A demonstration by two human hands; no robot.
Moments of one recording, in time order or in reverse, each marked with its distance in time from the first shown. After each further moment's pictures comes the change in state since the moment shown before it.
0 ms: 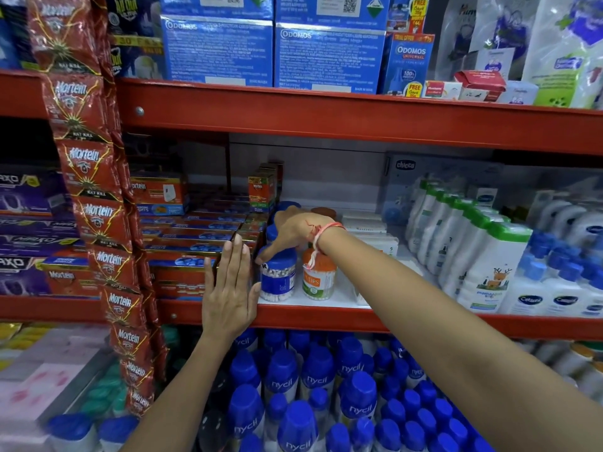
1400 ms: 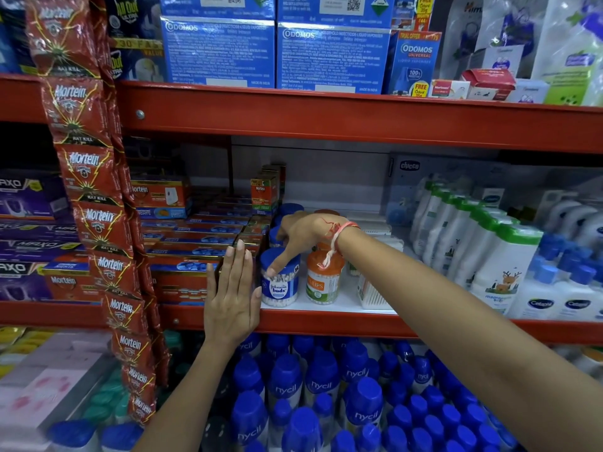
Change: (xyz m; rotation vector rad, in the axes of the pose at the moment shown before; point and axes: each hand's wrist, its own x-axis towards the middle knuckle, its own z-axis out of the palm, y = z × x) left_hand -0.002 0.000 0.001 -0.024 -0.002 -0.016; right_hand -0.019 0.011 -0.010 -0.074 -0.070 -0.014
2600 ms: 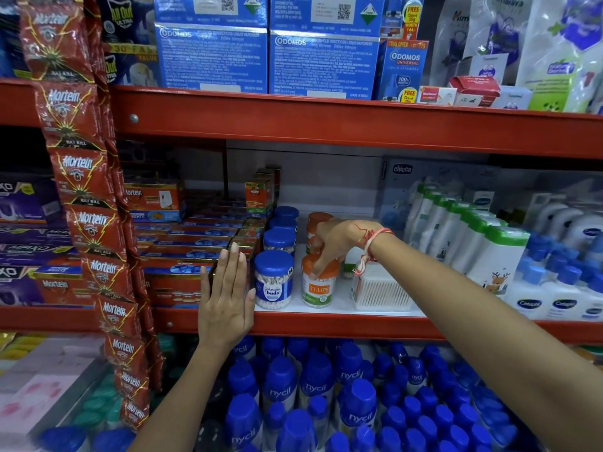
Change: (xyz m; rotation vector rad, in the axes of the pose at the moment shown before) left_hand -0.001 0.001 0.002 0.018 0.019 0.002; right_hand -0.009 0.051 0.006 0.110 -0.071 0.119
